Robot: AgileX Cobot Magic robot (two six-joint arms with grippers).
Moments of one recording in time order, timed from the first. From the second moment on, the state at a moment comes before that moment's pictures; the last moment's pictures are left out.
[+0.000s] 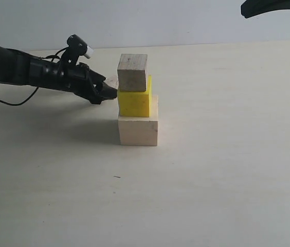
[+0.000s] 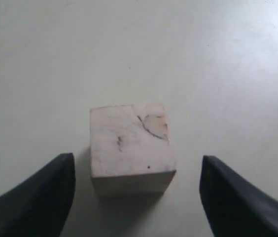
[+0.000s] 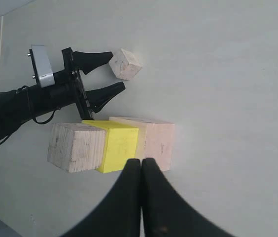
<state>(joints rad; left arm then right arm) -0.20 2.35 -1.45 -1.58 0.68 2.09 -0.06 1.71 -1.54 0.75 1.22 -0.19</state>
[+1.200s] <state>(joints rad) -0.09 2.11 -1.45 -1.17 0.80 1.74 -0.06 1.71 -1.54 0.75 1.22 -0.19</state>
